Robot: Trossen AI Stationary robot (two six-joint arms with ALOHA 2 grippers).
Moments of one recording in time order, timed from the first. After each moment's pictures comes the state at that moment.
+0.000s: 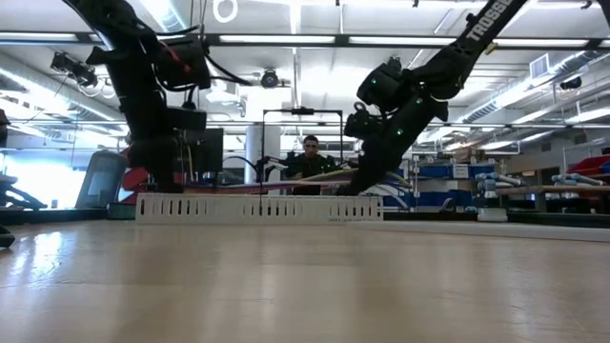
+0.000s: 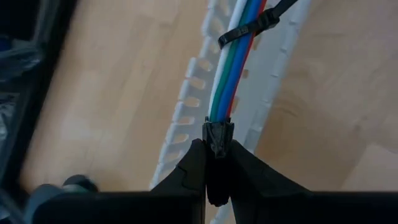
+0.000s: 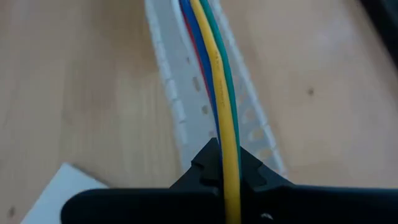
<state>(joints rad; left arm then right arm) 0.29 1.27 0.67 -0.61 -0.41 -0.06 -0.48 1.74 0.95 0.00 -0.17 -0.27</state>
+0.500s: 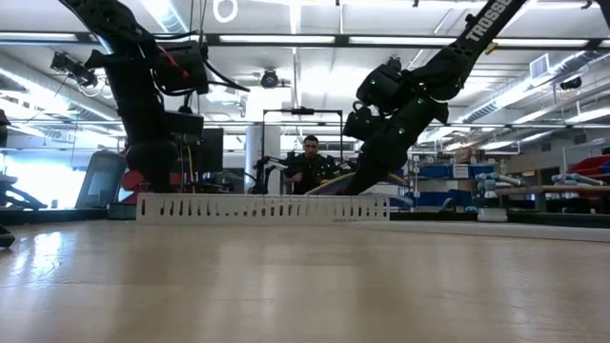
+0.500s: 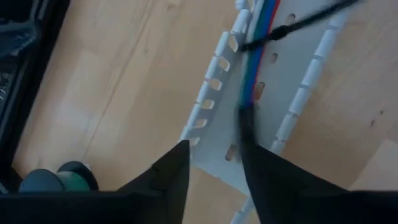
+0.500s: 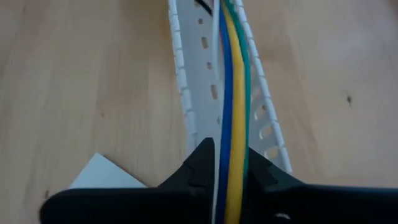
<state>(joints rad) 0.31 1.27 0.65 -0.61 -0.40 -0.11 -0.47 1.75 0.95 0.00 -0.27 -0.30</state>
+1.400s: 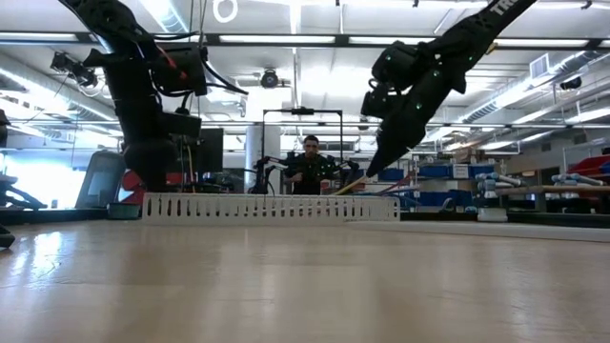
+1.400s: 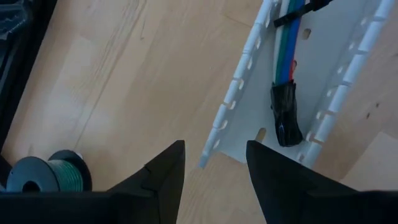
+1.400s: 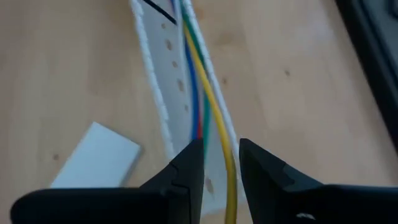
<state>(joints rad) 0.31 1.27 0.65 -0.64 -0.39 -0.15 -0.49 1.57 0.95 -0.22 -0.15 -0.32</state>
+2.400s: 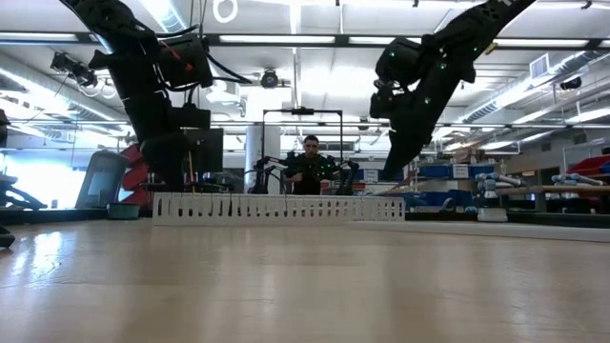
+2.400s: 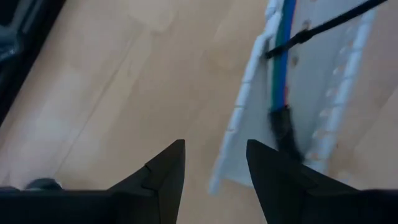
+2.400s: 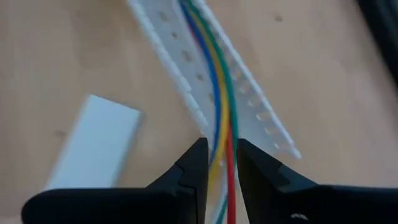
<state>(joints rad) 0.29 1.27 0.65 -0.53 -0.36 -0.16 -0.45 1.52 0.95 -0.37 -0.07 -0.17</state>
